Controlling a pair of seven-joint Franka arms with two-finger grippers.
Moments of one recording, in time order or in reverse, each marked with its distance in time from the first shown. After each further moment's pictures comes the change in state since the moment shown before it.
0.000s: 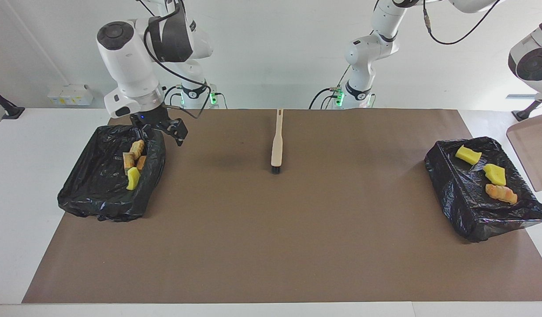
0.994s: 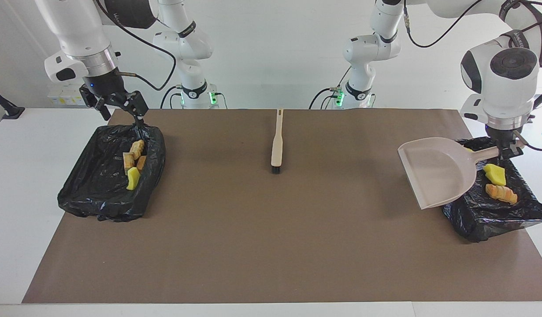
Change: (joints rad) left arm -0.262 -0.006 -0.009 -0.071 -0.766 -0.251 -0.272; right arm -0.064 -0.007 -0.025 0.195 -0.026 -0.165 -0.153
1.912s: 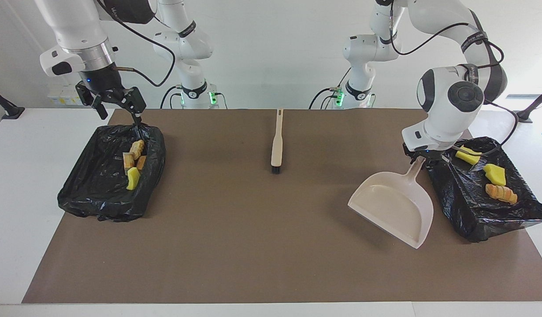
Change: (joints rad) left arm -0.136 0.038 -0.002 -0.100 -0.247 -0.003 -0.844; right arm 0.022 -0.004 -0.053 0.004 0.007 0.020 -0.028
